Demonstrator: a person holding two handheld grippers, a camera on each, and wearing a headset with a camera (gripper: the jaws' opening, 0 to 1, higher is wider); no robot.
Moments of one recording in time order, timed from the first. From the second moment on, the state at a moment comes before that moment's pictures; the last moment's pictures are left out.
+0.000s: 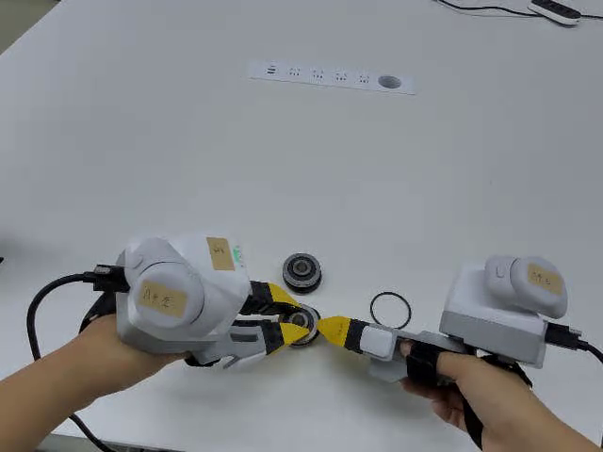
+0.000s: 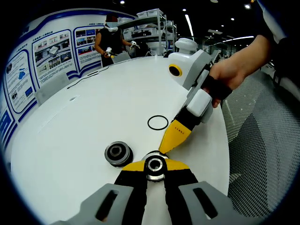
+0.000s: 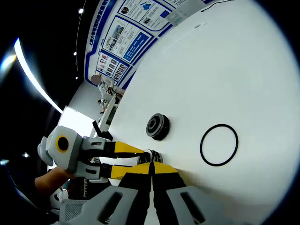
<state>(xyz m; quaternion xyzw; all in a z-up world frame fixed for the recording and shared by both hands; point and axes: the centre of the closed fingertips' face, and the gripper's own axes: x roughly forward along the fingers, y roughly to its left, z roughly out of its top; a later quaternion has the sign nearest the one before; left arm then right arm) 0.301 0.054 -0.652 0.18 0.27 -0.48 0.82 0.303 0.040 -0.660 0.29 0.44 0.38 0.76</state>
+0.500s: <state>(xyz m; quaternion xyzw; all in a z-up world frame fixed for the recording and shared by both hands) 0.300 0.054 -0.652 0.18 0.27 -0.48 0.81 0.301 0.044 -0.656 0.27 0.44 0.38 0.77</state>
